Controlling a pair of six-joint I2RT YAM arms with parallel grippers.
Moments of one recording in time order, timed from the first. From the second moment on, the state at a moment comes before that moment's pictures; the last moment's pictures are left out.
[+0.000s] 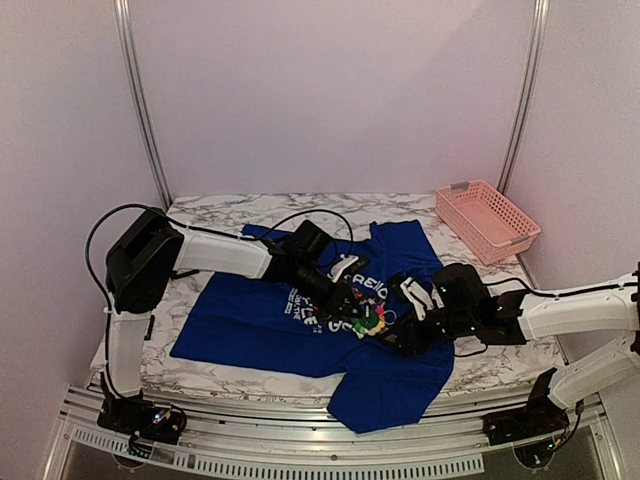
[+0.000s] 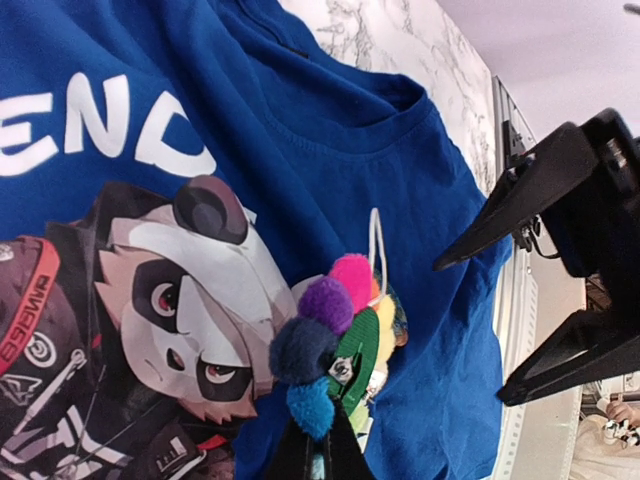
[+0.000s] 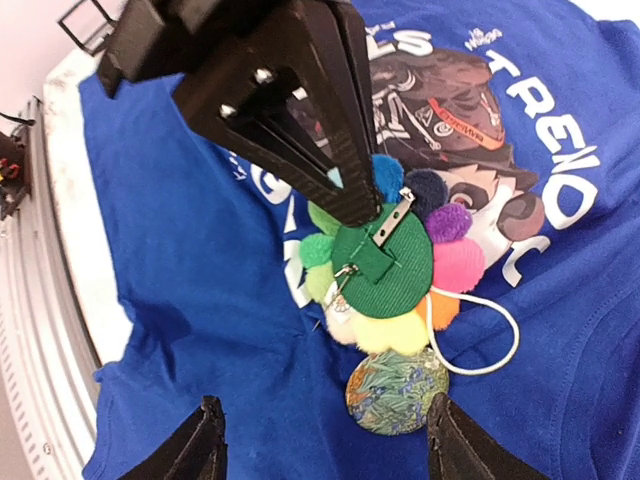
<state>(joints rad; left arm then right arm) -0.83 2.14 1.43 -0.19 0.70 -0.19 0.88 1.30 0.55 0.05 -0.18 0.22</state>
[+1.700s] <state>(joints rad) -0.81 2.15 1.45 -0.25 0.71 -0.24 0.93 1.58 0.73 -0.01 0.03 0.29</state>
